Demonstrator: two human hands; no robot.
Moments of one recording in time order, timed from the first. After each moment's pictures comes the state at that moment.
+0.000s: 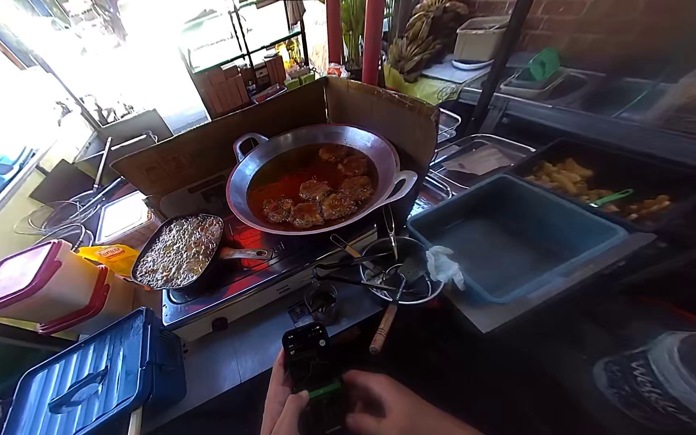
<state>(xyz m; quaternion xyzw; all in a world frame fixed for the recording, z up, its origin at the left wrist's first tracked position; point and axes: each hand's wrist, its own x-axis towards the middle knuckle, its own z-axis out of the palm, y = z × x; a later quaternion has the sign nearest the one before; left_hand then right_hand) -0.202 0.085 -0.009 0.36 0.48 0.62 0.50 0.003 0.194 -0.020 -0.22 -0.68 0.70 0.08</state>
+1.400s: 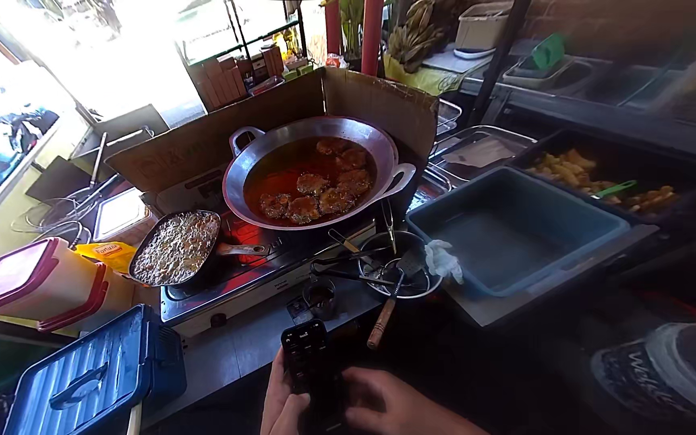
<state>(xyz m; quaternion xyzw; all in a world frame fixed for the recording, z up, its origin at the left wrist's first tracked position) -0.199 0.084 -0.015 0.37 0.47 0.63 0.50 0.009 0.193 -0.024 -0.22 -0.67 0.71 0.08</state>
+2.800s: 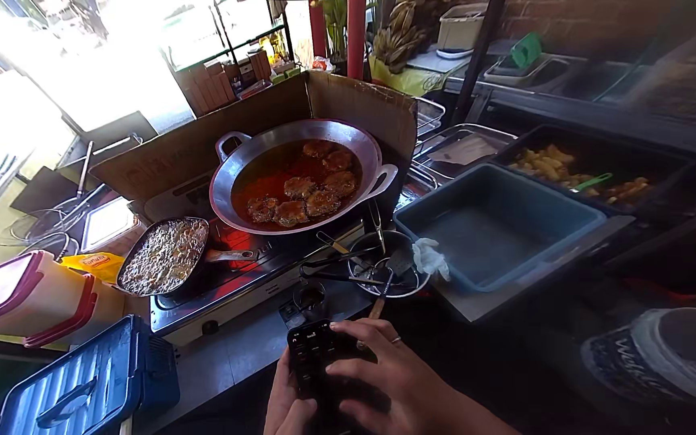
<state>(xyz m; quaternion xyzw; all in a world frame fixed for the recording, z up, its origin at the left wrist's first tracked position) -0.180 0.098 0.000 0.39 0.41 0.62 0.54 0.020 0.216 0.001 -0.18 -0.89 0.24 0.34</state>
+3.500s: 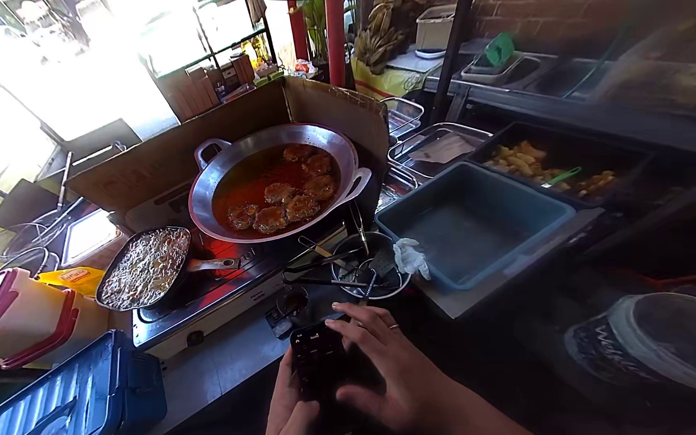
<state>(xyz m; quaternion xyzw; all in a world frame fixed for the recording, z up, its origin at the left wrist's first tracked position) -0.148 0.117 0.004 0.41 0.41 0.59 0.56 0.048 0.233 0.006 -0.27 -0.87 0.24 0.33</state>
